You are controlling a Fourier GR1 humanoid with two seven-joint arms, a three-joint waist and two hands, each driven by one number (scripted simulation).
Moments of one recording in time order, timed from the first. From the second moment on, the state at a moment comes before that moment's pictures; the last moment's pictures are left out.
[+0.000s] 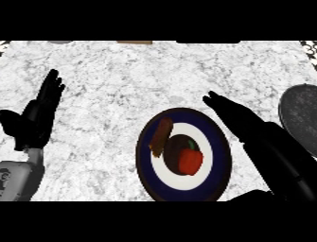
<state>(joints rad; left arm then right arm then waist) -0.22 0.32 -0.08 -1.45 0.16 0.21 0.04 -0.40 -0.49 0.47 -2.16 0.26 0.20 0.86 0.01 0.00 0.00</state>
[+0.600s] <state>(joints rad) -0.24 0.31 -0.02 -1.44 0.14 0.17 0.05 -0.37 -0.34 0.52 -2.05 0.44 0.27 0.93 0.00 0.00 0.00</state>
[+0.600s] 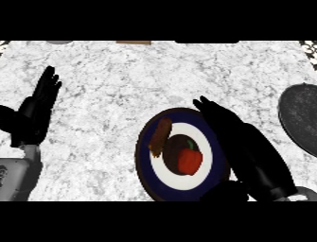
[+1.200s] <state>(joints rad) -0.25 0.28 0.02 -1.41 0.11 0.13 0.04 -0.31 -0.27 0.49 -1.89 0.49 0.36 0.81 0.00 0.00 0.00</state>
